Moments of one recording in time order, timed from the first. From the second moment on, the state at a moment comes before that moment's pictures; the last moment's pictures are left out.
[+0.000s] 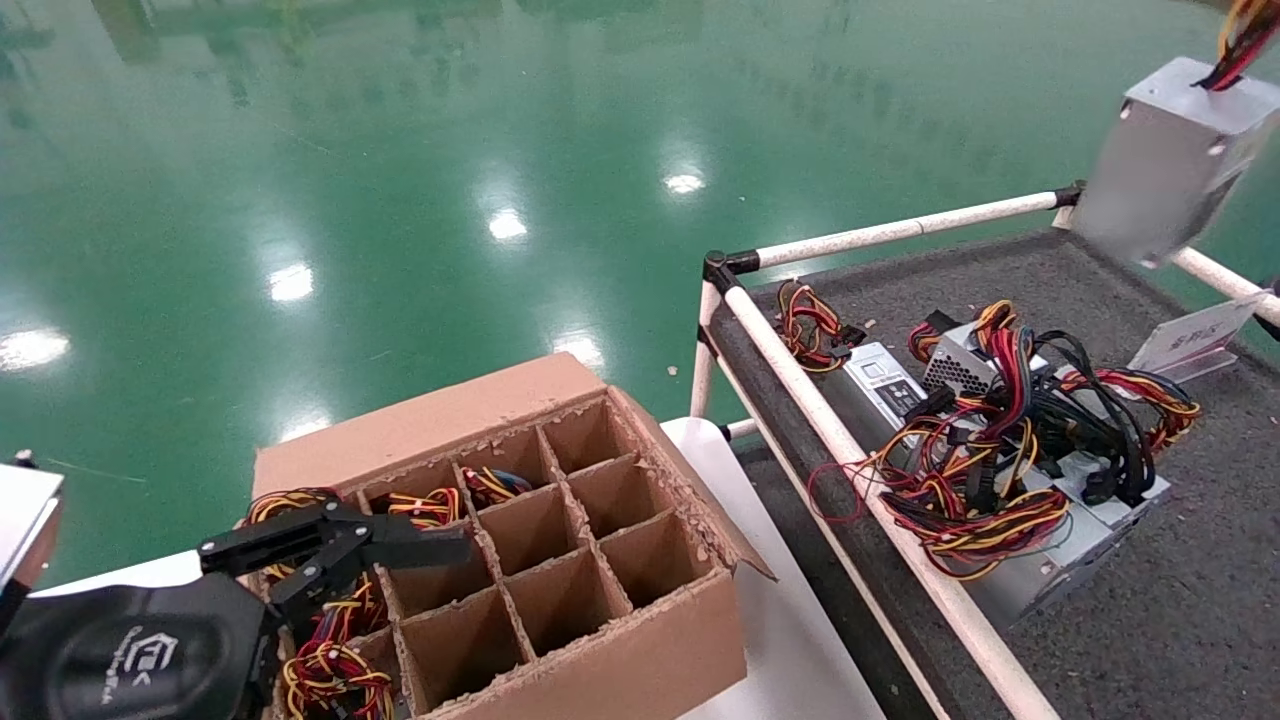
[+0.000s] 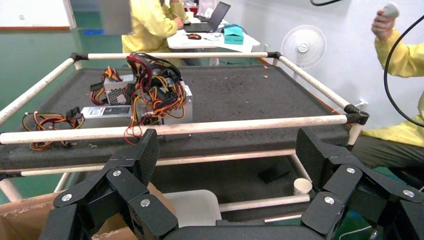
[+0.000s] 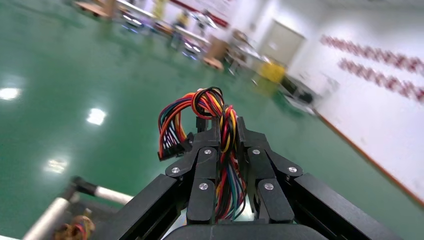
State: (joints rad) left arm -1.09 0.59 0.33 -1.28 0.70 1.48 -0.16; right arm 2.30 -0.78 -1.26 -0.07 -0.49 -1.24 -0.34
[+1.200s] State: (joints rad) left arm -1.09 0.59 0.33 -1.28 0.70 1.48 -0.16; right arm 1.90 -0.81 -1.17 -0.01 -0.38 -0.94 -0.29
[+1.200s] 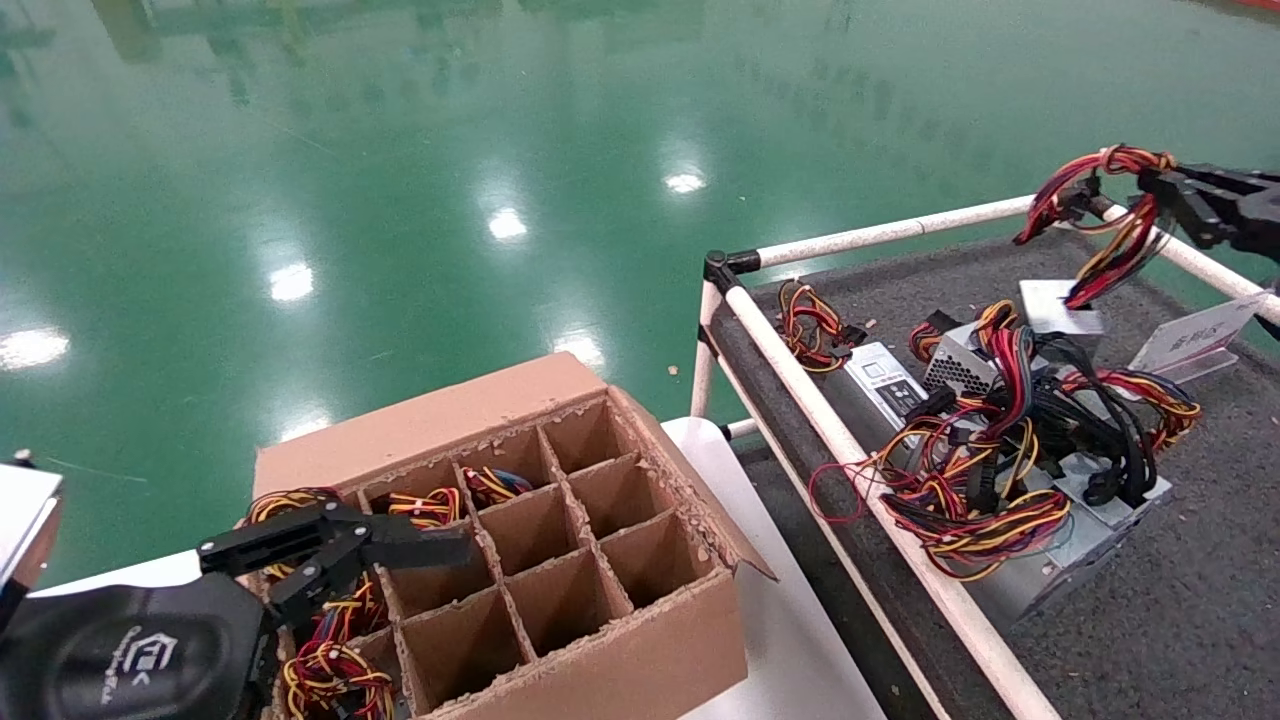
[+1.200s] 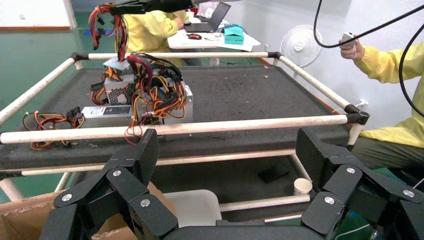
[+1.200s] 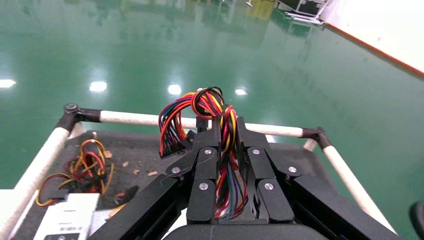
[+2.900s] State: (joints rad) left arm -1.09 0.59 0.33 -1.28 0.70 1.48 -0.16; right arm 1.88 -0.81 -1.17 0.01 -0.39 -0.93 -0.23
